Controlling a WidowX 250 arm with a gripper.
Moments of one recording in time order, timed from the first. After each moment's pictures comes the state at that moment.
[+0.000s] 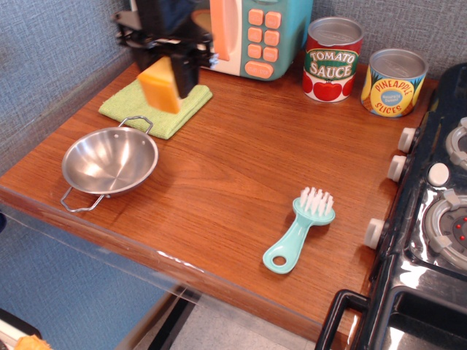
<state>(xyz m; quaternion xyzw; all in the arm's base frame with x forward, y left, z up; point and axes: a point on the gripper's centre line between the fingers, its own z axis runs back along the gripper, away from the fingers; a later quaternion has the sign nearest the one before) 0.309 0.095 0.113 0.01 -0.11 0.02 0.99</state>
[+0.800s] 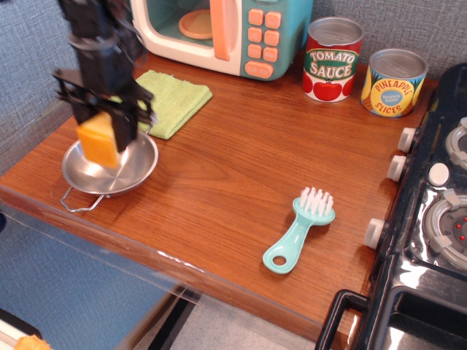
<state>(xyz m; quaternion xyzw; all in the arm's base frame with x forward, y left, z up) 0.271 0.121 0.058 0.05 0.01 0.05 1.00</state>
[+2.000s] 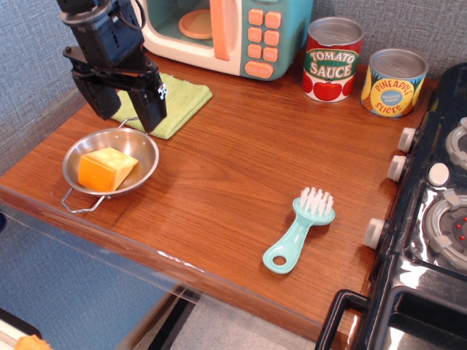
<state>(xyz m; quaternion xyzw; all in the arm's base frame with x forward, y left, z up) 0.277 0.101 0.096 -0.04 -0.10 -0.02 0.99</state>
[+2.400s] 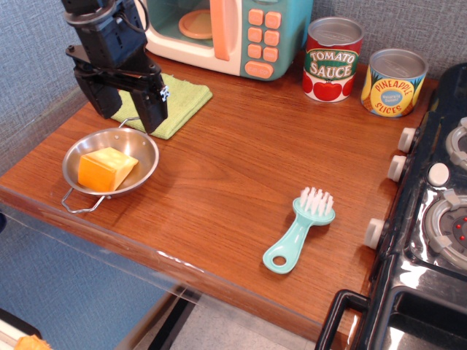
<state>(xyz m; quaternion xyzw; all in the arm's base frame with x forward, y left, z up) 0.278 0.099 0.095 -0.02 -0.09 -0.03 1.00</state>
